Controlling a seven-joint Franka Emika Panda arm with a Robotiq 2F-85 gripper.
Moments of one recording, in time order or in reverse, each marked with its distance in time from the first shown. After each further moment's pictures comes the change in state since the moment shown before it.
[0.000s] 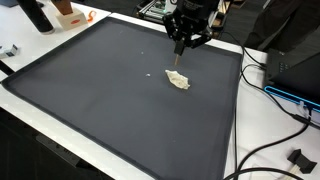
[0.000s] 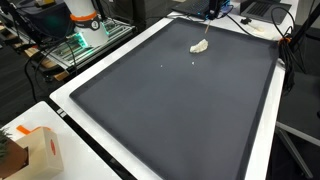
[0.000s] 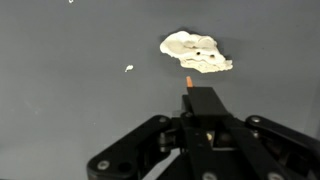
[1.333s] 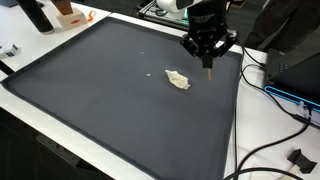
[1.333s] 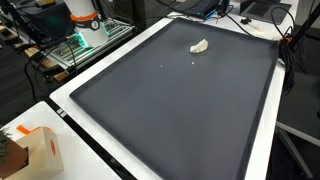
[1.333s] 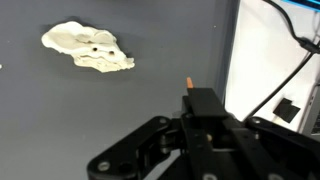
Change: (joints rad) arm -0.104 0.036 0.095 -0.041 0.481 0.219 -0.378
